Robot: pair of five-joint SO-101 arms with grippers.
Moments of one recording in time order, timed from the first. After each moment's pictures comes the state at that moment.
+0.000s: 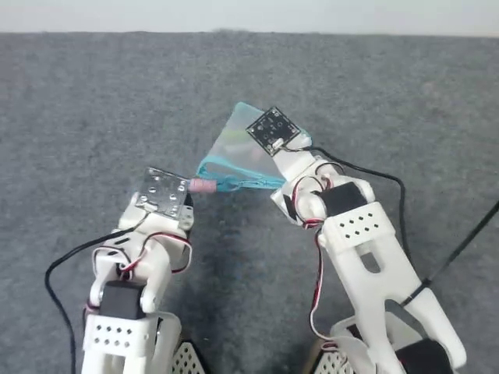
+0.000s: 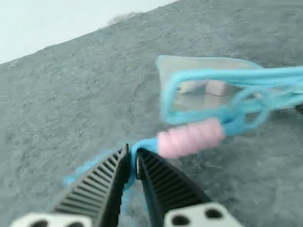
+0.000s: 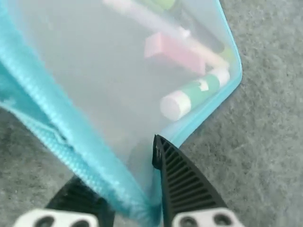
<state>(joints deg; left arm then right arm) 0.1 -81.8 77.6 50.9 -8.8 -22.5 -26.7 39.9 54.1 21.5</state>
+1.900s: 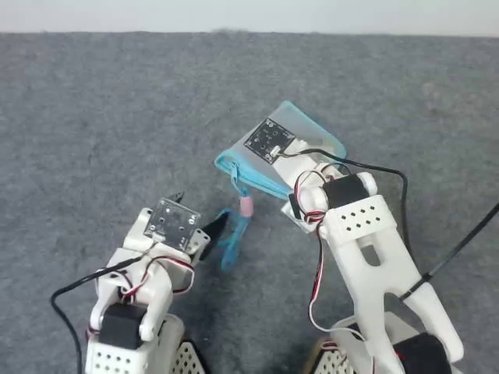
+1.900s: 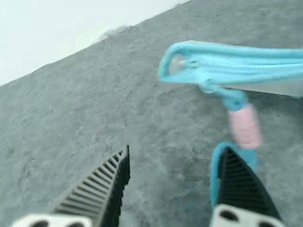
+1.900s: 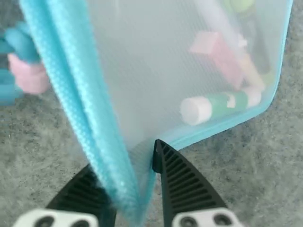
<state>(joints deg) 4.7 -101.3 82.9 61.8 -12.2 -23.3 -25.5 35.5 65.7 28.7</state>
